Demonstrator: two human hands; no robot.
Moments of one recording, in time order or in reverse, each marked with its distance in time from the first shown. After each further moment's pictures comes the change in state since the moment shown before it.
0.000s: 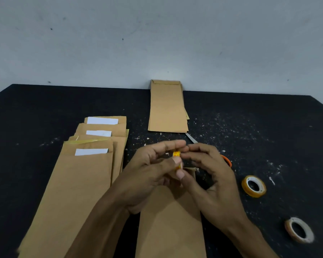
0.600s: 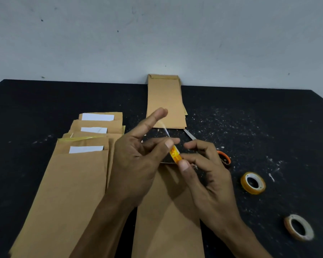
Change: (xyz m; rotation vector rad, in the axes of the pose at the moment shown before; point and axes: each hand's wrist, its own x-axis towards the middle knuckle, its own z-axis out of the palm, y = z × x) left_hand 0.003 0.006 0.010 0.096 0.246 0.425; right_hand -0.001 -0.015 0.009 0.113 0.040 0.089
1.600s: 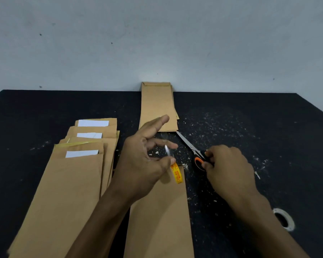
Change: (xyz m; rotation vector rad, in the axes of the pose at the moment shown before) left_hand 0.002 0.004 0.010 0.246 -0.160 -0.003; right_hand 0.028 -0.005 -0.051 -0.985 -0.139 0.502
